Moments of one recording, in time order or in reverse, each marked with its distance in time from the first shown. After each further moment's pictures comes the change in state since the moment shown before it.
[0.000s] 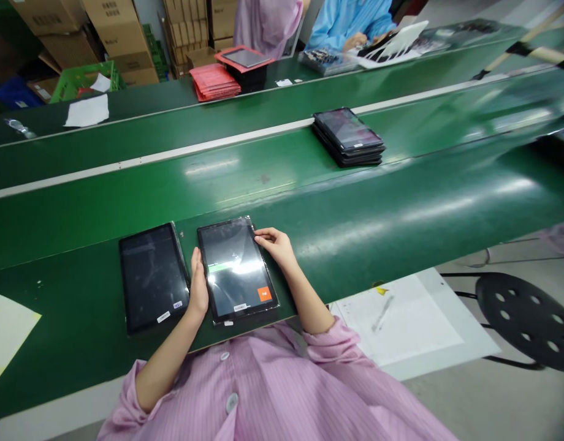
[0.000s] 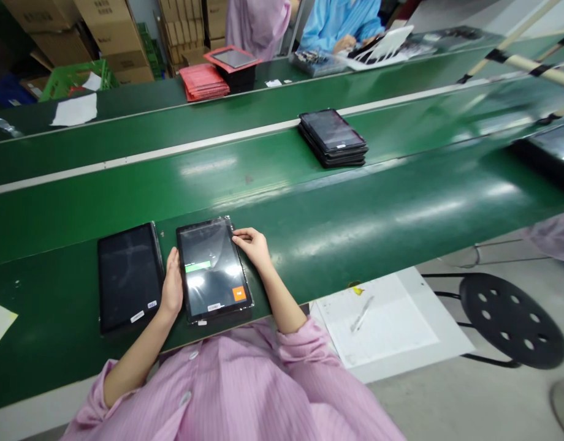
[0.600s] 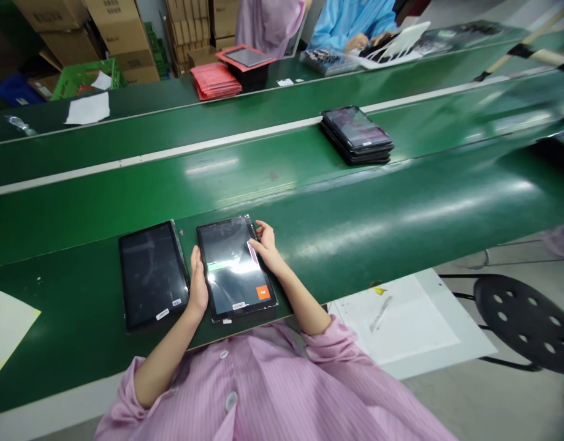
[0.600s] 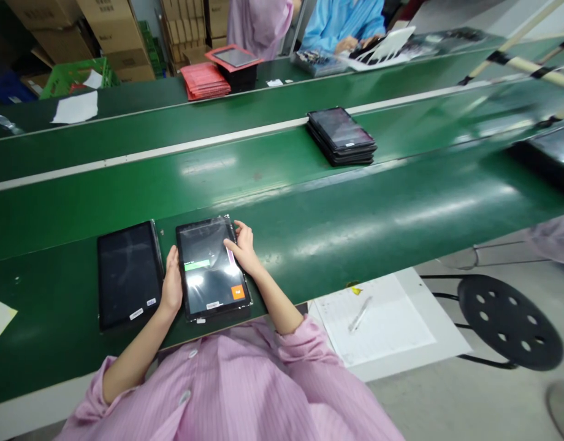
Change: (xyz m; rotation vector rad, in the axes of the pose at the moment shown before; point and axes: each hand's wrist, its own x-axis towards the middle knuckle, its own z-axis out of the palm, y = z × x) left_hand 0.001 -0.003 0.000 -0.012 0.003 0.008; right_hand -0.007 0.013 0.018 -0.298 -0.021 -0.197
